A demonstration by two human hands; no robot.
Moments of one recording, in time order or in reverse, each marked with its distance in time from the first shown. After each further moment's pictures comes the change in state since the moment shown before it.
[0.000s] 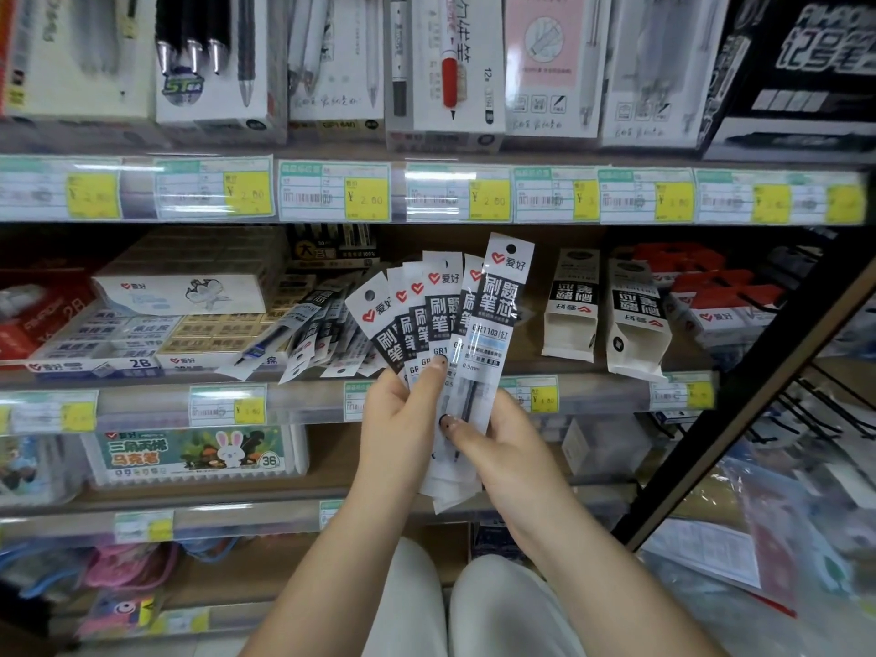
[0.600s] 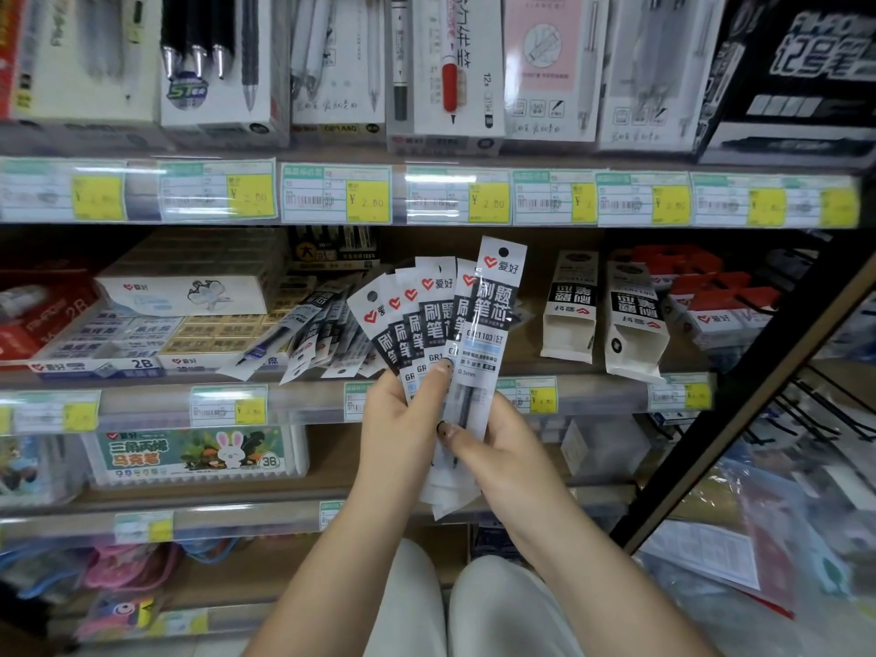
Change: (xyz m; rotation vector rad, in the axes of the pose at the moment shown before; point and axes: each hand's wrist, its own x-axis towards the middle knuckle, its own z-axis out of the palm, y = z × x) left_hand -0.003 0.000 0.001 0.014 0.018 0.052; right_hand -0.005 -0.002 0.001 -0.058 -0.019 -0.008
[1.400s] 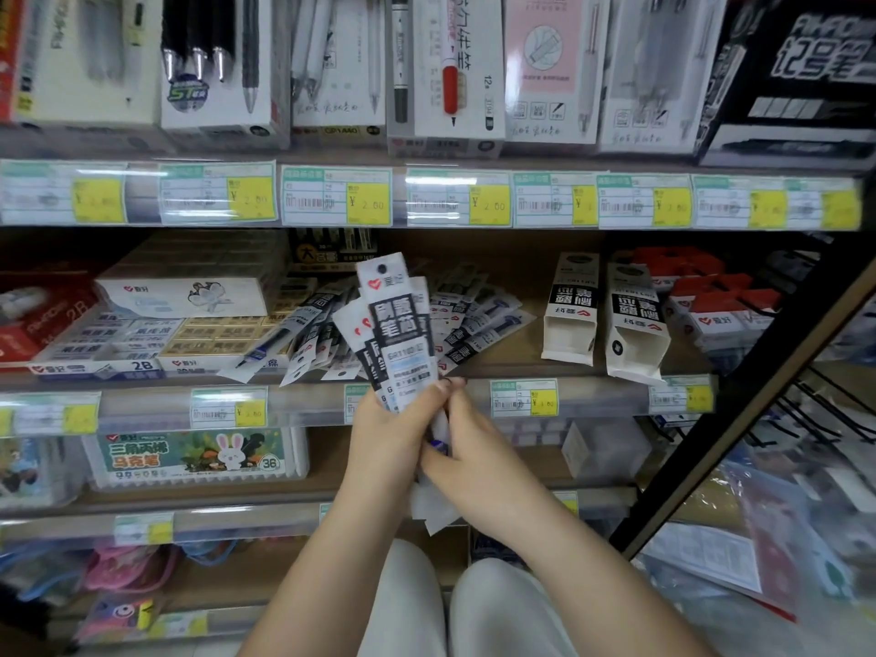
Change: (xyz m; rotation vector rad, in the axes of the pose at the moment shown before) left_hand 0.007 -0.013 -0.012 -0.059 0.024 -0.161; right_hand 0.007 -0.012 0.011 -0.542 -0.102 -0.050
